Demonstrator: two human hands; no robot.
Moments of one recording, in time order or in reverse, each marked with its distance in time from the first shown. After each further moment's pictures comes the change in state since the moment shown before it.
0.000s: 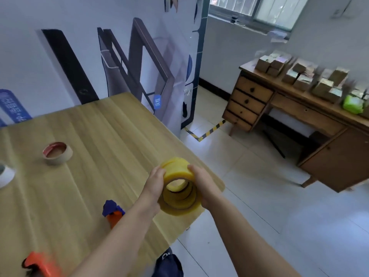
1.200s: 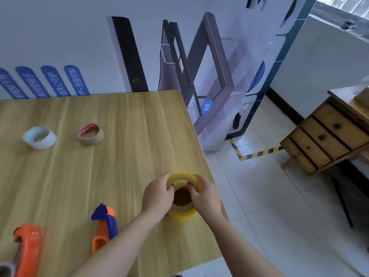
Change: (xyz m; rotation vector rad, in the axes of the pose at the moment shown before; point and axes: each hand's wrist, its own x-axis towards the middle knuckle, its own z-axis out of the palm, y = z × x) left_hand 0.100 0.002 0.028 0.780 0.586 0.266; right_hand 0.139 -0.029 -0.006 -0.770 -0.106 -0.542
